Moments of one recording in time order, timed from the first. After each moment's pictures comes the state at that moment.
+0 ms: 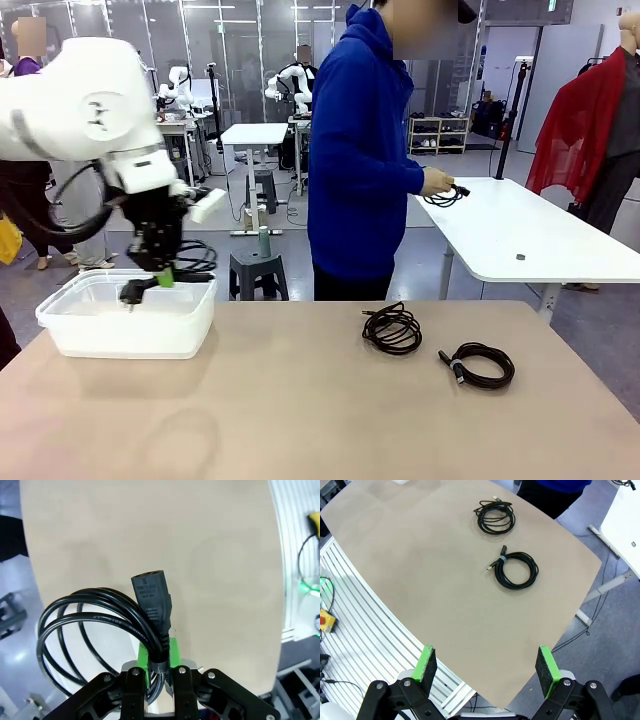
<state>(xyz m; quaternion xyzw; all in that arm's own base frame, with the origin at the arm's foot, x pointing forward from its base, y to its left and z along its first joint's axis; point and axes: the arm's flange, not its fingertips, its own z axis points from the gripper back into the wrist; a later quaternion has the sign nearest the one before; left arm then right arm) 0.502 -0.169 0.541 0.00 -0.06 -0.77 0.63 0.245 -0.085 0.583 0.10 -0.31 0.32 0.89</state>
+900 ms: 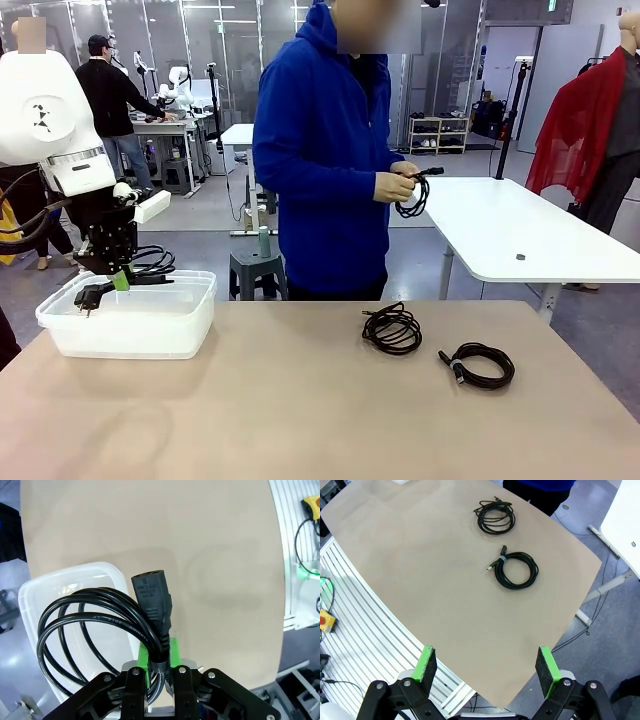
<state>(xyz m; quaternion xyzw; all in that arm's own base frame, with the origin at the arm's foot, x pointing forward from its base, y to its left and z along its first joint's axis) 0.511 -0.096 0.532 -0.03 -0.06 -0.77 0.63 0.245 -0.085 0.583 0.10 -0.31 0.32 0.89</state>
